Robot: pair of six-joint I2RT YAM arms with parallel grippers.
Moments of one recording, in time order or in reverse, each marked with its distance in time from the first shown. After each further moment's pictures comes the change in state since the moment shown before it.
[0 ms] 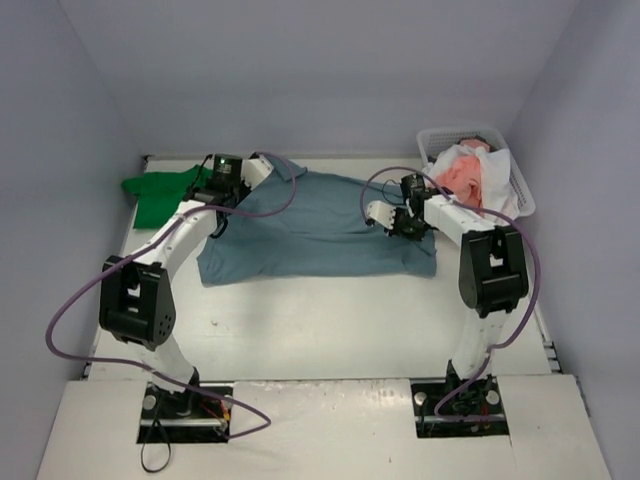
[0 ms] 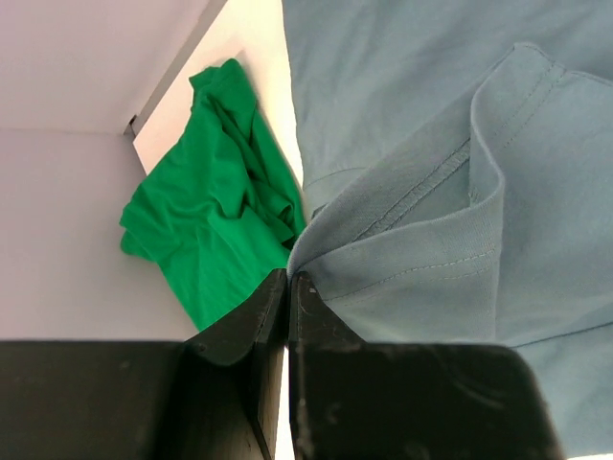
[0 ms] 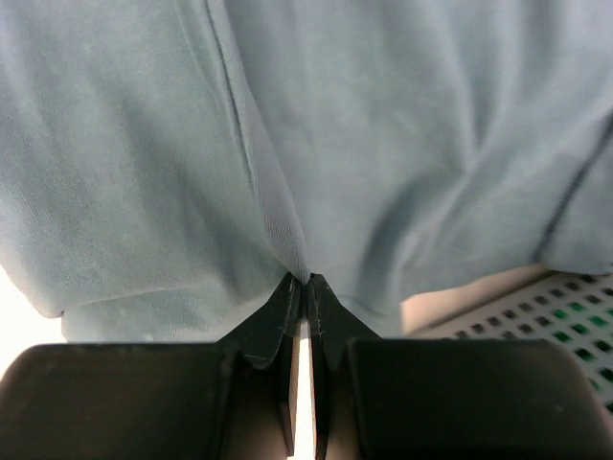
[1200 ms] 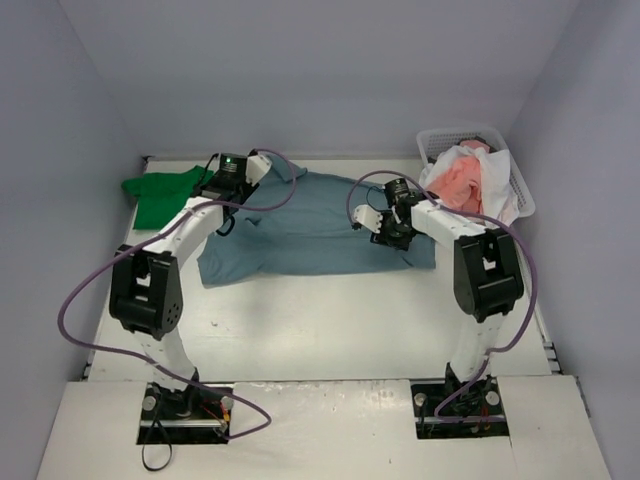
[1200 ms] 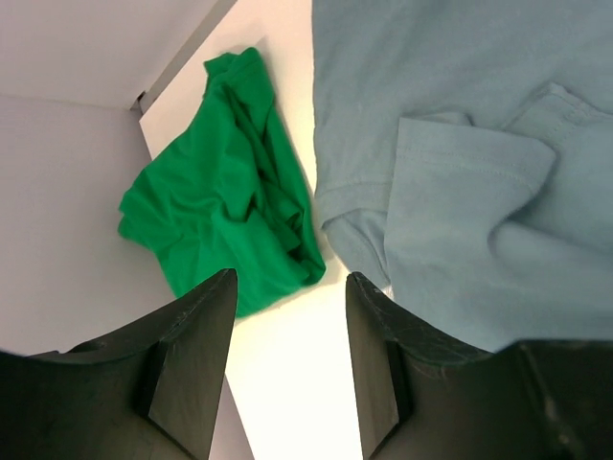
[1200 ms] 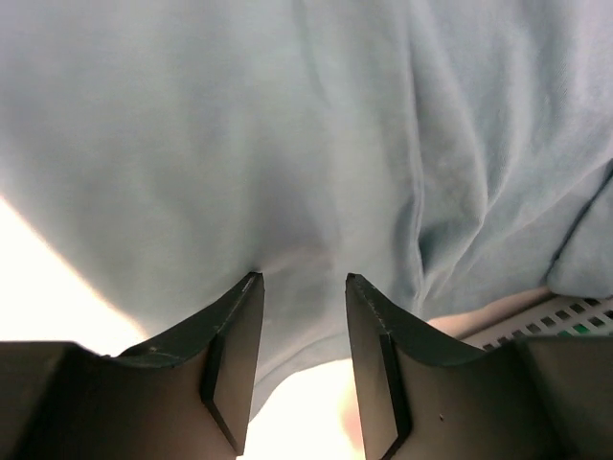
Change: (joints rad) left arm 0.001 0.117 0.048 0.067 -0.097 -0.052; right arm 0.088 0.008 0.000 0.021 0.042 0.095
